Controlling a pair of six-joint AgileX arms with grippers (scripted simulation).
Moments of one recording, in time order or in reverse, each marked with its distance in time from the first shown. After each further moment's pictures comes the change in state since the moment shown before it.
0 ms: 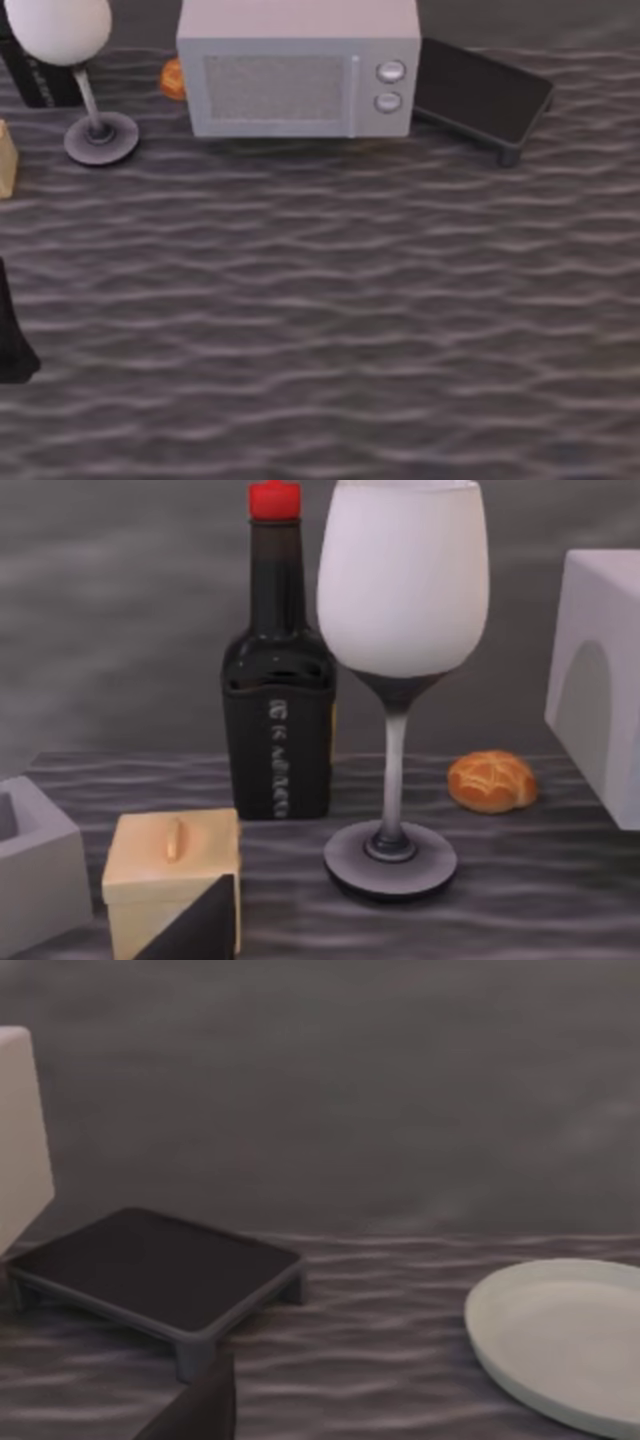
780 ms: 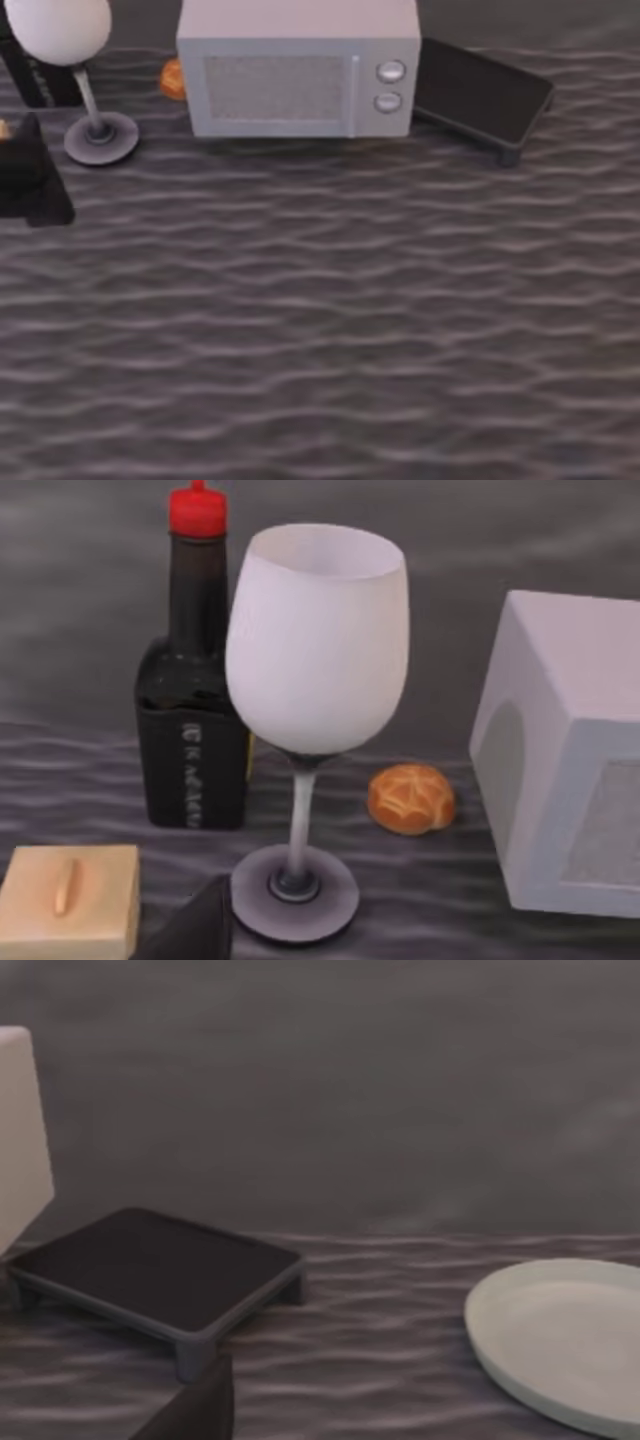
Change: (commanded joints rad) left arm -0.282 0.660 0.504 -0.022 -0.257 -0.131; right arm 0.000 0.000 0.000 0.000 0.000 0.000
